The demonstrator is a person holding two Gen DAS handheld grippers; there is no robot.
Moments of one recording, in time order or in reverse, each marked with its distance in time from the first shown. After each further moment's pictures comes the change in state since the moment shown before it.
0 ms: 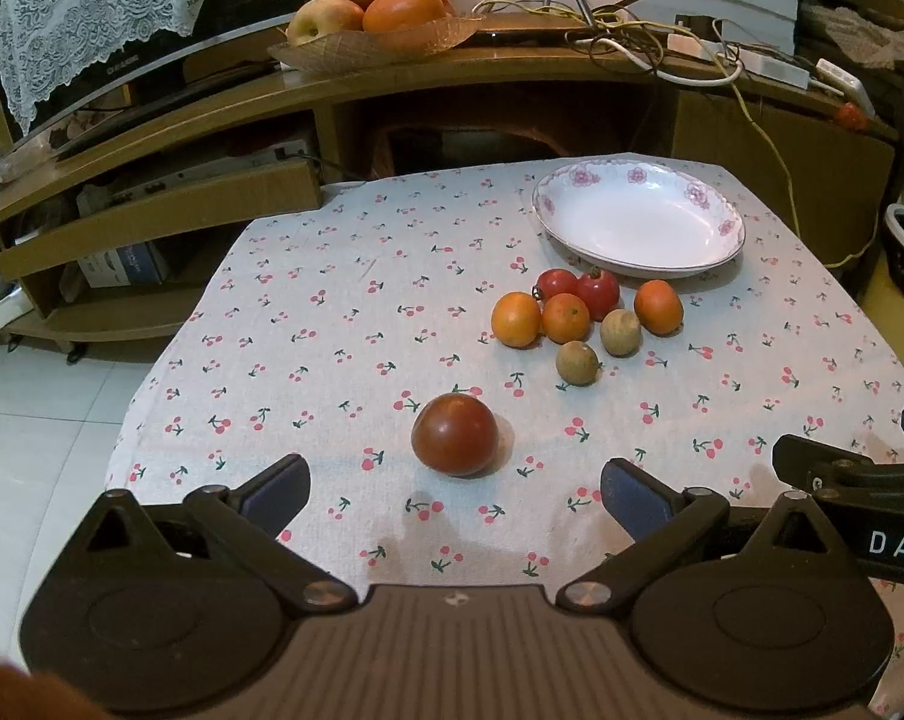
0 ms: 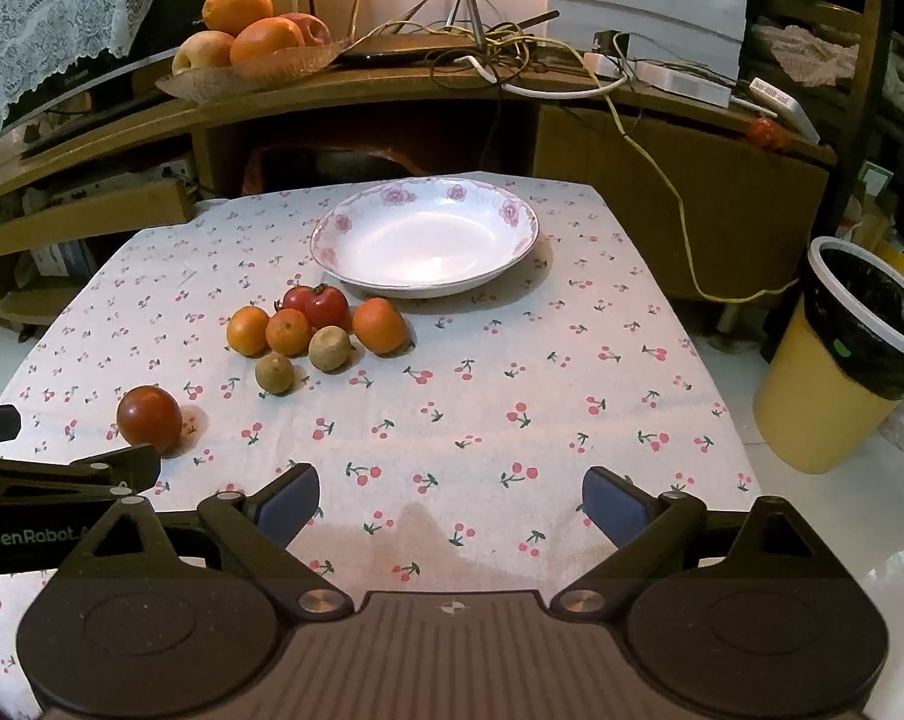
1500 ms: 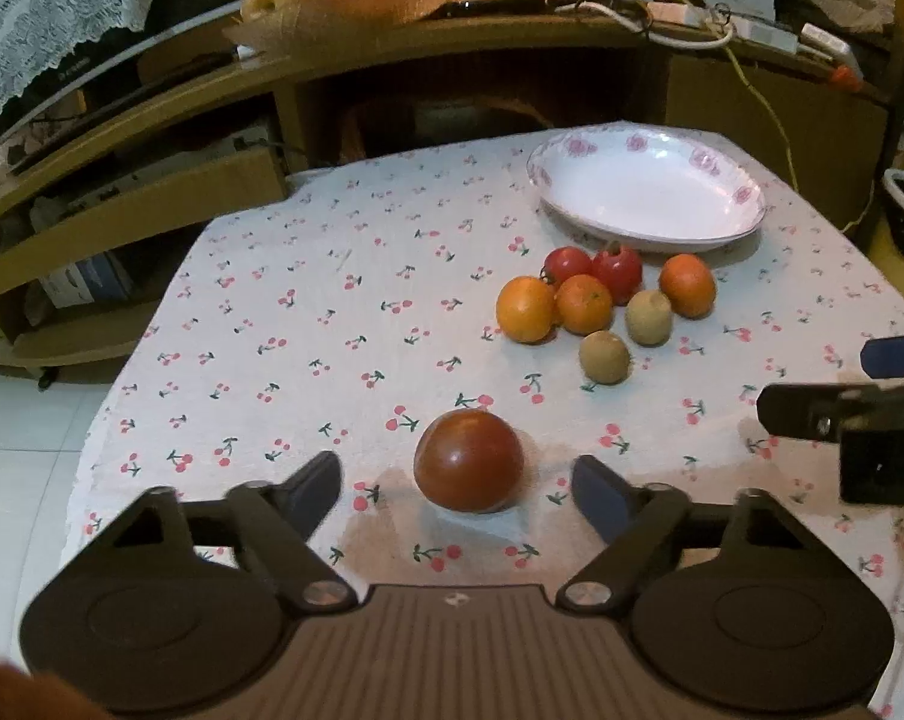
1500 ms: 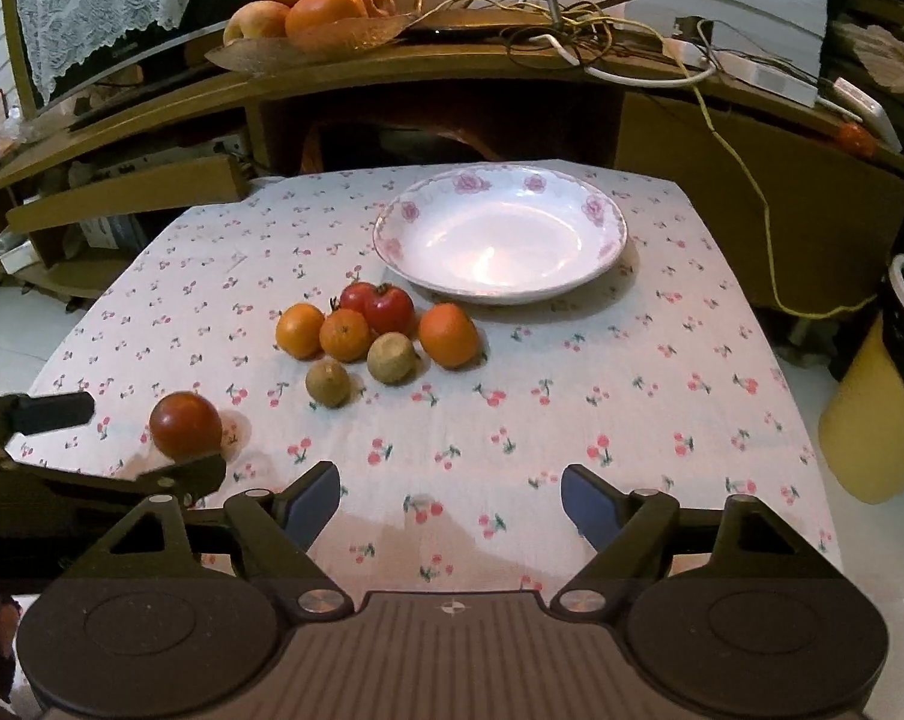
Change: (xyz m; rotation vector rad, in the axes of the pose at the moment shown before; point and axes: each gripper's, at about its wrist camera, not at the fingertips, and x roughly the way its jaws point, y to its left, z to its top) left arm 0.053 0.010 0.008 0.068 0.024 -0.041; right arm 0.035 0.011 0.026 -0.064 0.056 0.136
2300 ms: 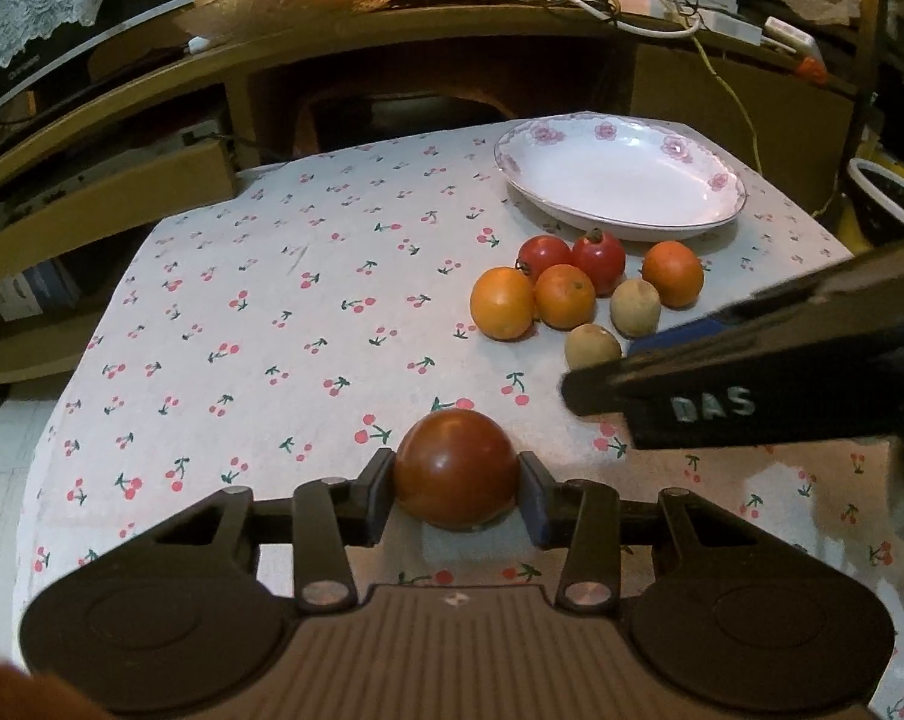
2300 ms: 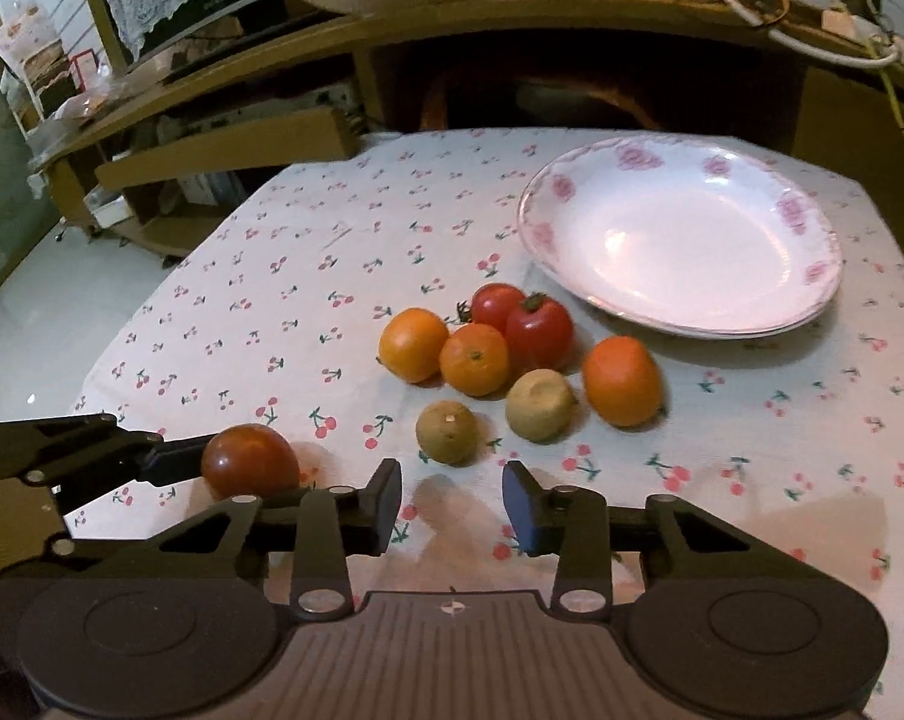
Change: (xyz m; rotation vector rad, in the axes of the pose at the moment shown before) left arm 0.018 0.007 -0.001 0.042 -0.009 -0.104; right arm 0.070 0.026 0.031 -0.085 0.092 0.255
